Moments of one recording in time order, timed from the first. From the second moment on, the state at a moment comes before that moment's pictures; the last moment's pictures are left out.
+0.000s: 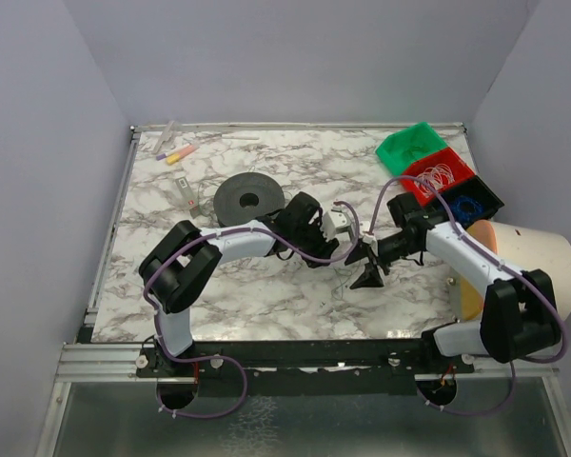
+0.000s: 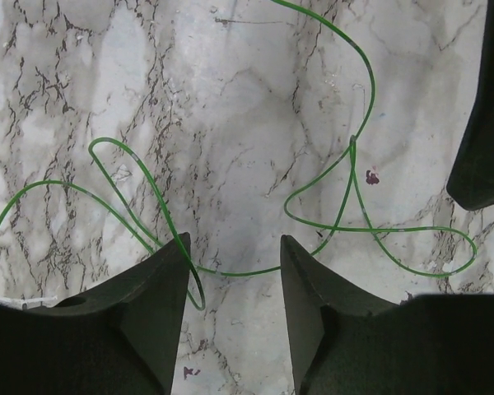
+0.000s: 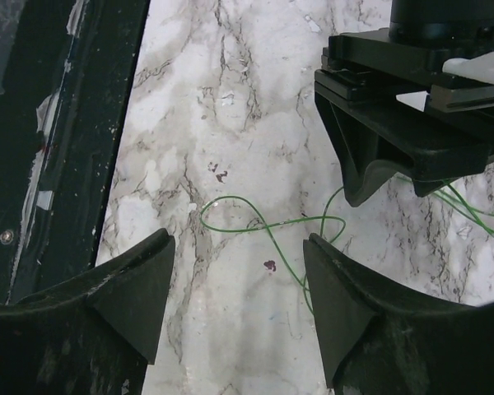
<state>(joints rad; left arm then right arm) -0.81 1.83 1.11 -0.07 0.45 0.22 0.30 1.35 0.85 -0.86 -1.05 -1.27</state>
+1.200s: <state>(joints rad) -0.78 1.87 1.07 -0.05 0.61 0.18 0.36 1.50 0.79 -0.53 -0.90 -1.09</state>
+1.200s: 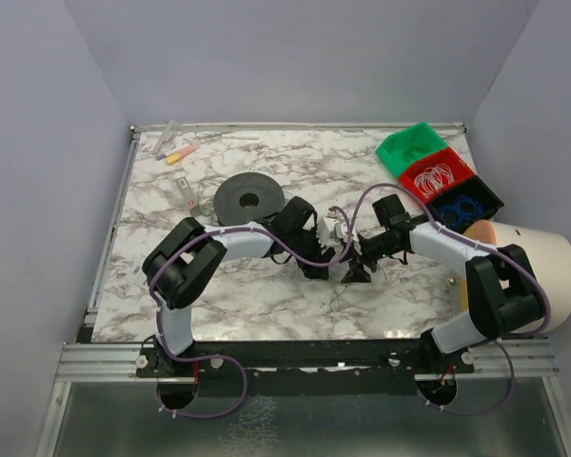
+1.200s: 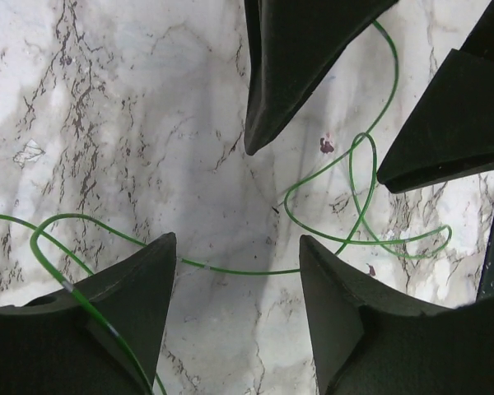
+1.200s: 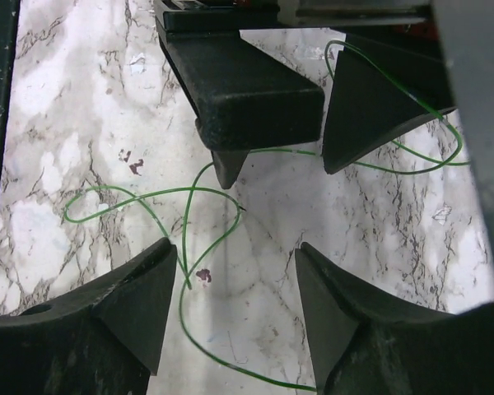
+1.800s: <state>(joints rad) -0.72 1.88 1.06 0.01 0.71 0.07 0.37 1.54 0.83 -0.64 -0.93 -1.16</state>
